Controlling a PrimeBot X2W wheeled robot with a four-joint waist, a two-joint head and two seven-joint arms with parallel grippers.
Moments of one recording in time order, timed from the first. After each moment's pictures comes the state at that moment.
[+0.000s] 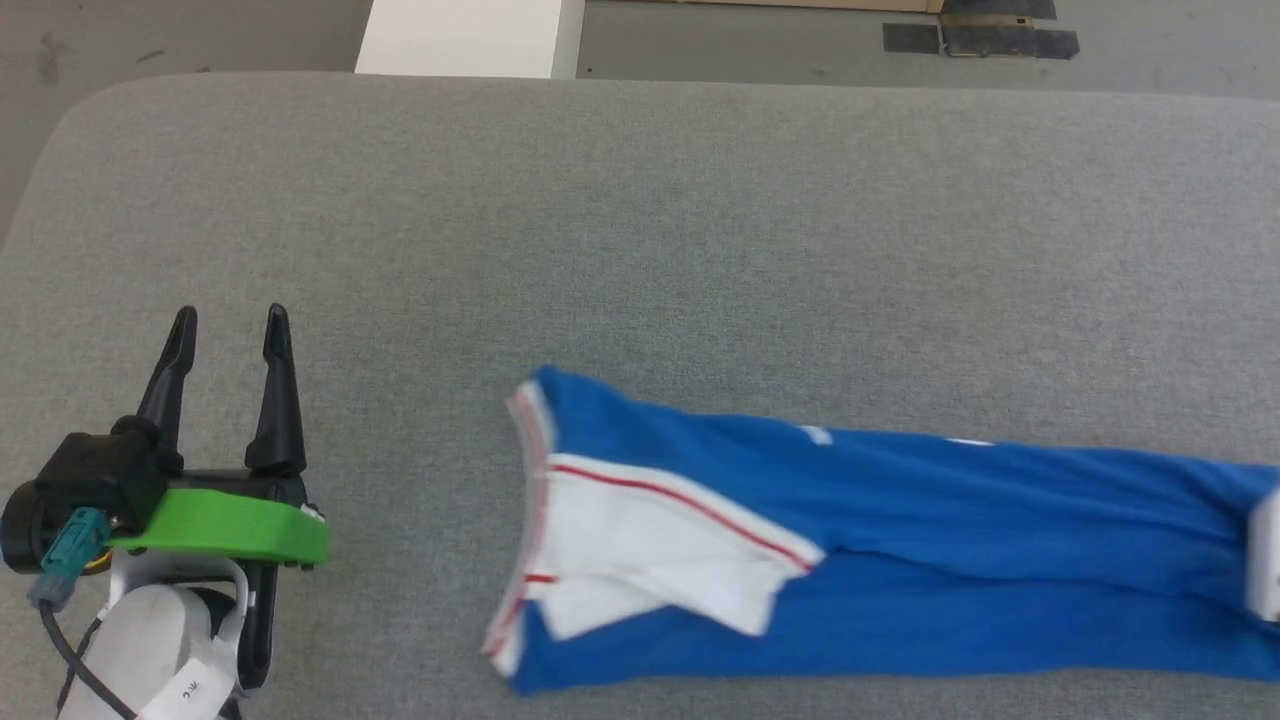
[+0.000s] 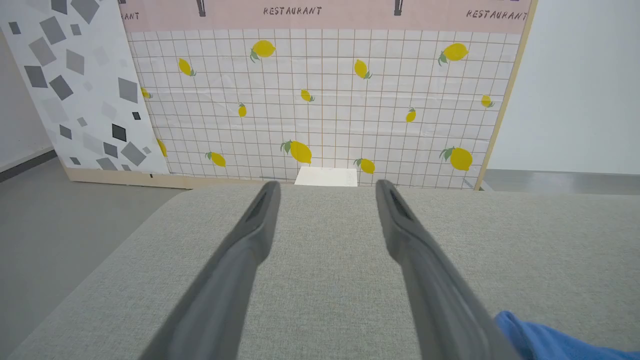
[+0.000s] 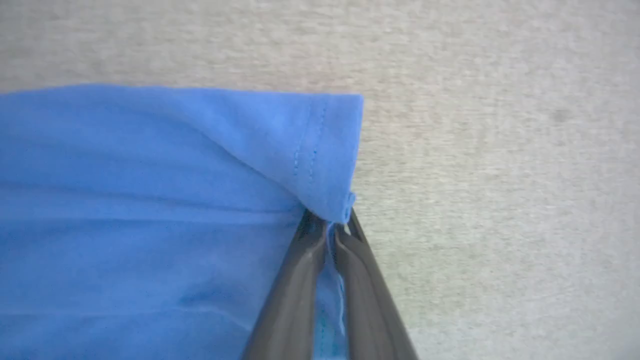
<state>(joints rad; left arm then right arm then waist) -0.17 0.36 -0.10 0.02 -0.39 0.05 -0.26 -0.21 -0.36 -0.26 0.27 0.22 0.13 0.85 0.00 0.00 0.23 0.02</state>
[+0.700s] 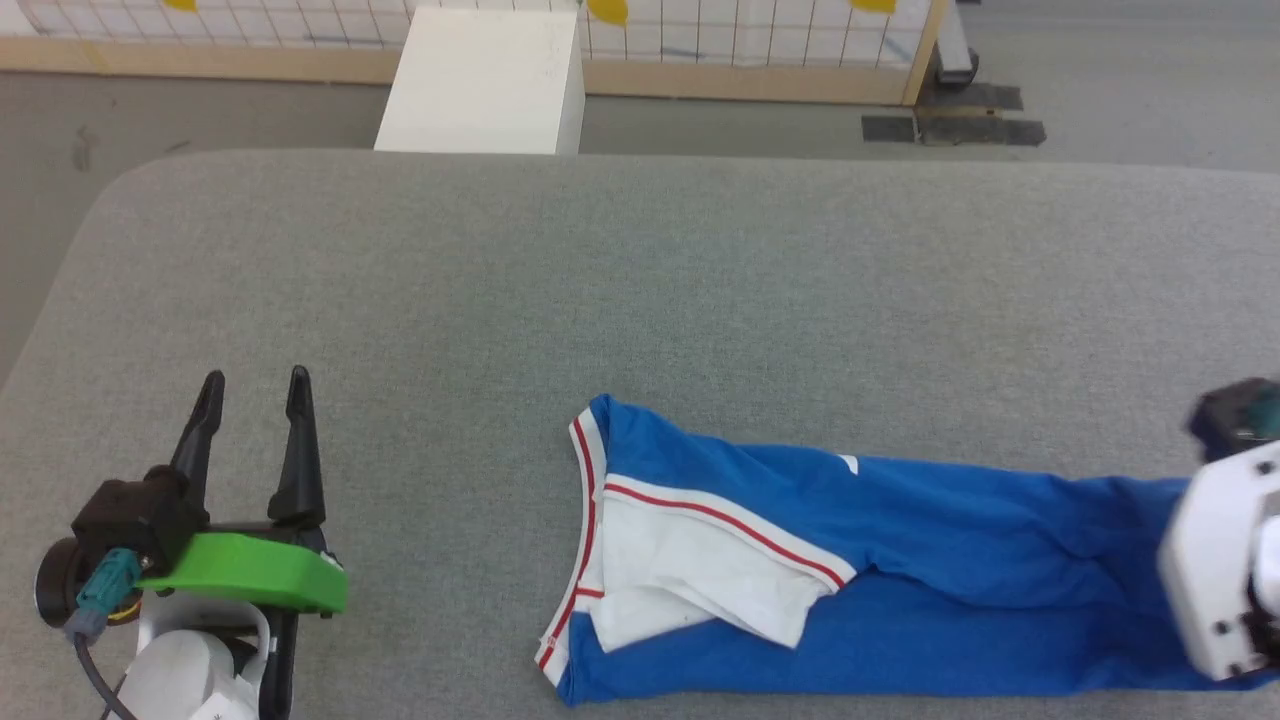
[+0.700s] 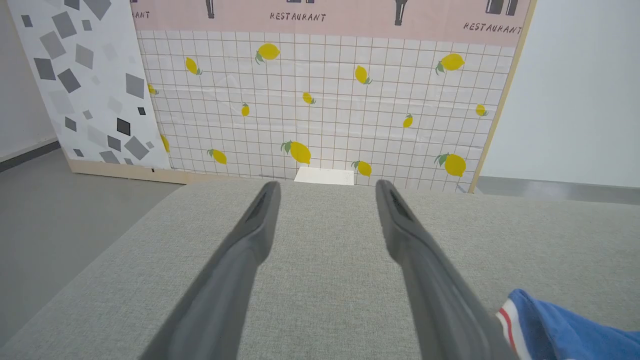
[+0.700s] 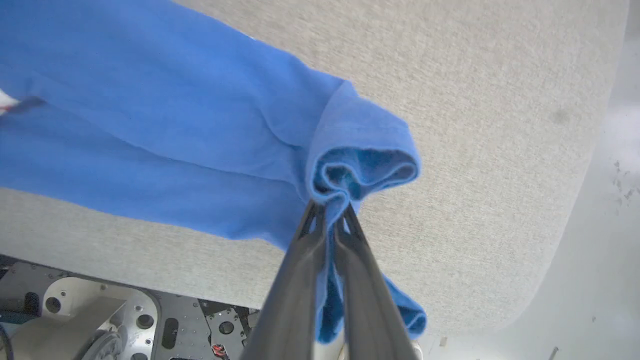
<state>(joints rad) -0.11 0.31 -0.08 0.08 -0.38 0.03 -0.26 -0.08 -0.49 -0.03 -0.25 0.34 0.13 1.25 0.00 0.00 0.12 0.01</state>
